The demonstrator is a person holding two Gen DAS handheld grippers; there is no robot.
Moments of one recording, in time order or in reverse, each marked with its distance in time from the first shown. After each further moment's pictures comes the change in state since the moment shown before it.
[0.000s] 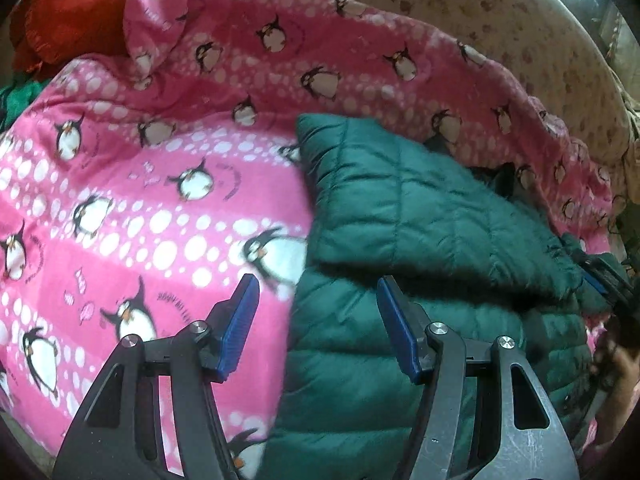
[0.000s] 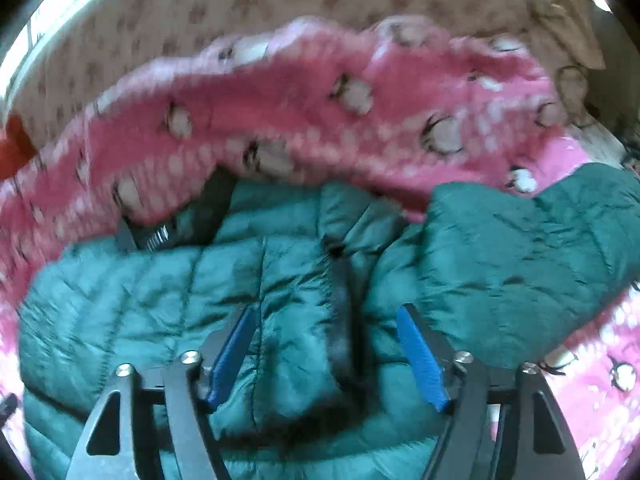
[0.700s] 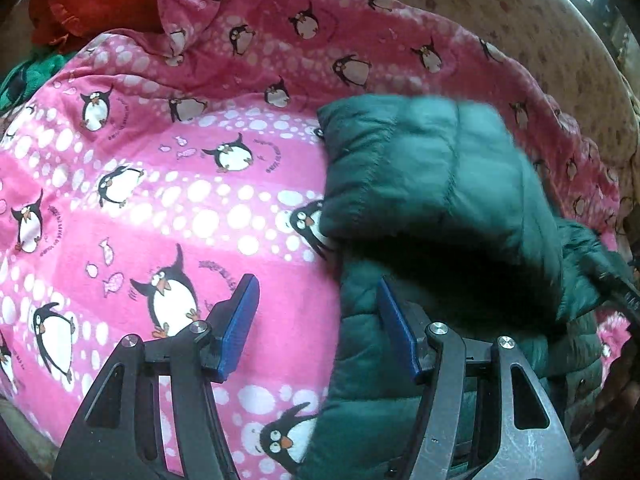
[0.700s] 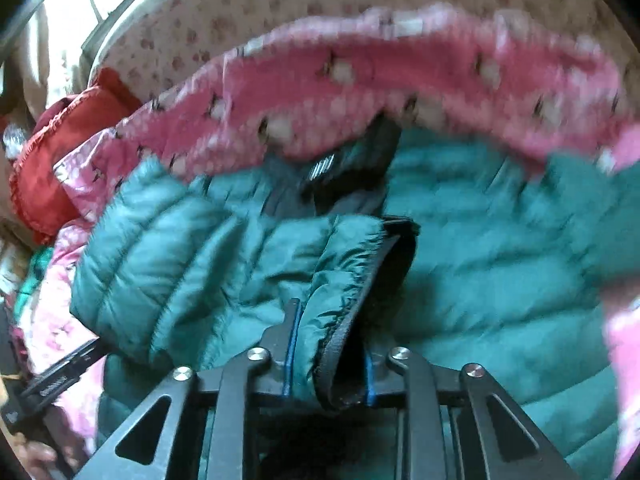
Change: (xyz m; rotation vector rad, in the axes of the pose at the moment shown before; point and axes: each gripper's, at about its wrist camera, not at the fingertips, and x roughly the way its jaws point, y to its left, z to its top) left arm -0.007 0.034 -0.020 -0.037 0.023 0.028; right arm -0.039 0.089 -0.037 -0.127 0.040 0.203
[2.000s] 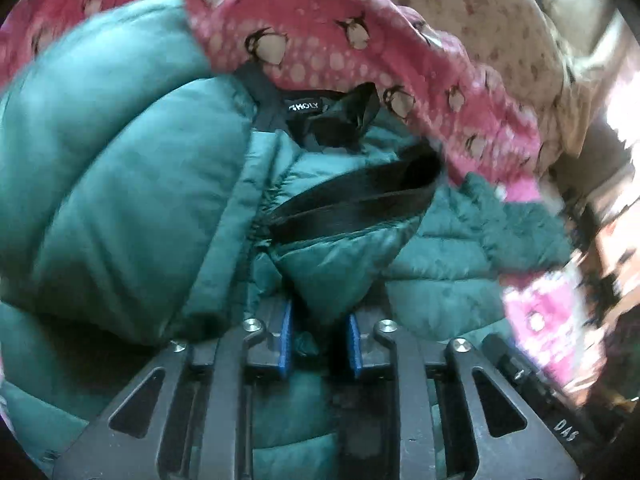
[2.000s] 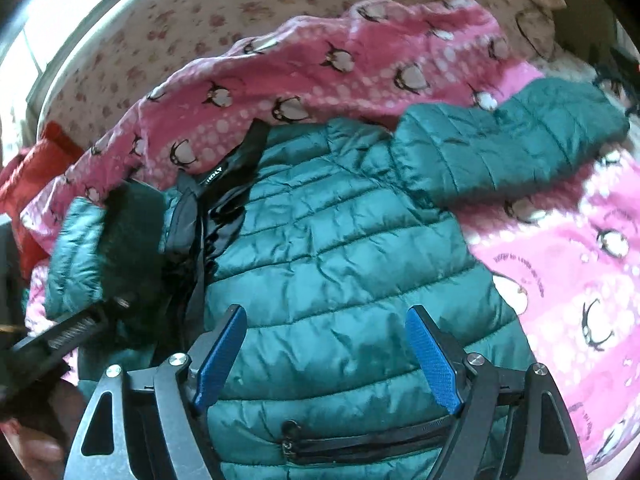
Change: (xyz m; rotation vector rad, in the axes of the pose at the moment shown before) left arm 0.042 -0.180 -0.012 0.096 0.144 -0.340; right arm -0.050 -0.076 -0.058 0.256 0.067 -0.079
